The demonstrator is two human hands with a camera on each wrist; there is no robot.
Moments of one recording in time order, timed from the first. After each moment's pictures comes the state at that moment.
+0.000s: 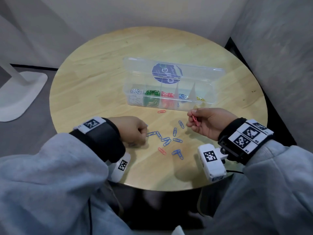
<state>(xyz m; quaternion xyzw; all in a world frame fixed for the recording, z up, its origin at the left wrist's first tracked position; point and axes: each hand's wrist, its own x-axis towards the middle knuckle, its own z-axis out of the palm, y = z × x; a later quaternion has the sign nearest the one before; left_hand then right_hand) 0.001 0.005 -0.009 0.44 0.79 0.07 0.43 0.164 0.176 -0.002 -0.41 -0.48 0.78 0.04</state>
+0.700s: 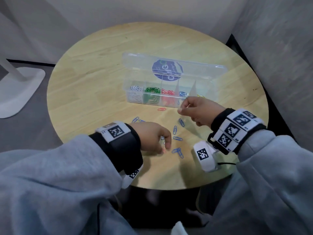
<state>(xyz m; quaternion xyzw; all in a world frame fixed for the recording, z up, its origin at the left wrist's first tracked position) 0.043 0.022 -0.007 0.54 0.75 0.03 0.38 0.140 0.172 0.004 -0.37 -0.79 0.48 -0.05</state>
